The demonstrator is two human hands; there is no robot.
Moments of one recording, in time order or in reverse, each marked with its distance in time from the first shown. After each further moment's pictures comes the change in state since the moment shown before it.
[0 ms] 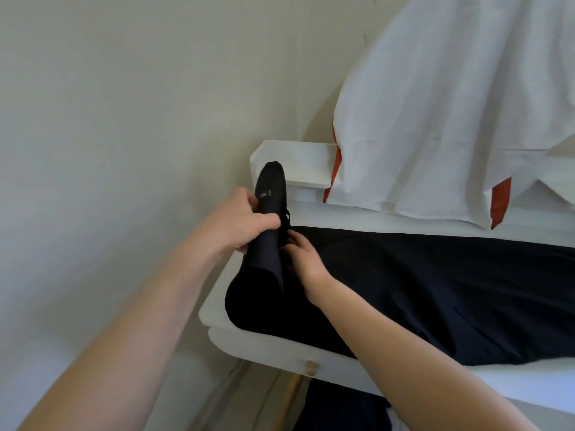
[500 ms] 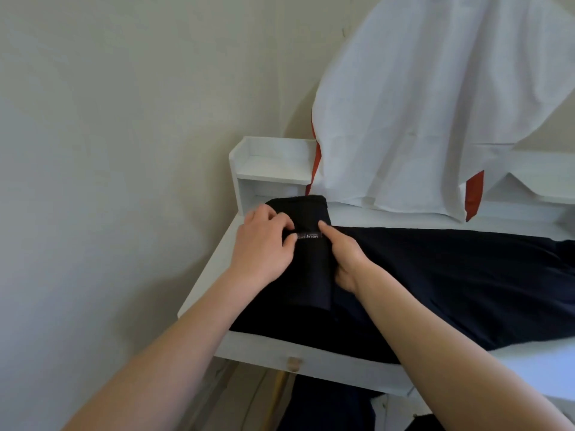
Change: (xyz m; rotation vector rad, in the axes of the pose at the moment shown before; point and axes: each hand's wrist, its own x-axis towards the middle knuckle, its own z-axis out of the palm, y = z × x) left_hand 0.001 -0.019 0.088 0.530 0.251 0.447; right_hand -0.018 -0.029 -0.086 0.352 0.061 0.236
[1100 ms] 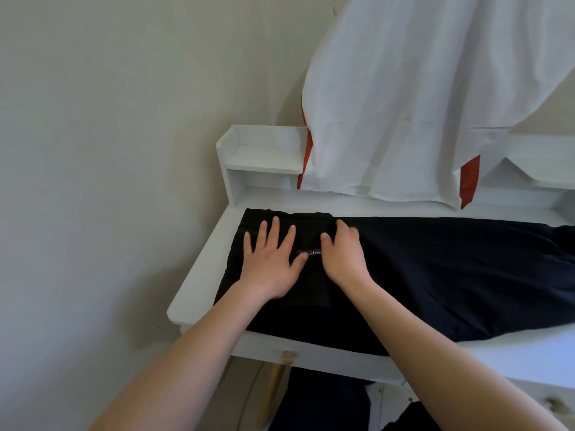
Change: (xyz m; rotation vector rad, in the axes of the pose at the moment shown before) left_hand -0.012 -0.017 0.076 0.210 -0.401 -0.003; right_hand 0.004 0.022 -0.019 -1.035 0.474 -0.491
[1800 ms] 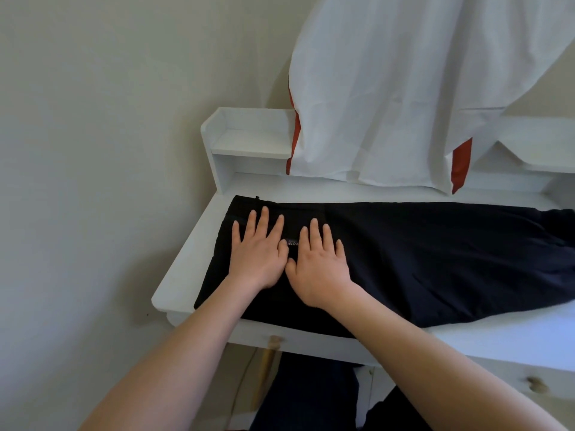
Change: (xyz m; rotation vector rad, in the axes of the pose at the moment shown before) left_hand 0.000 0.004 0.013 0.043 0.075 -0.021; right_hand -0.037 0.016 0.015 -0.670 -0.286 -0.261
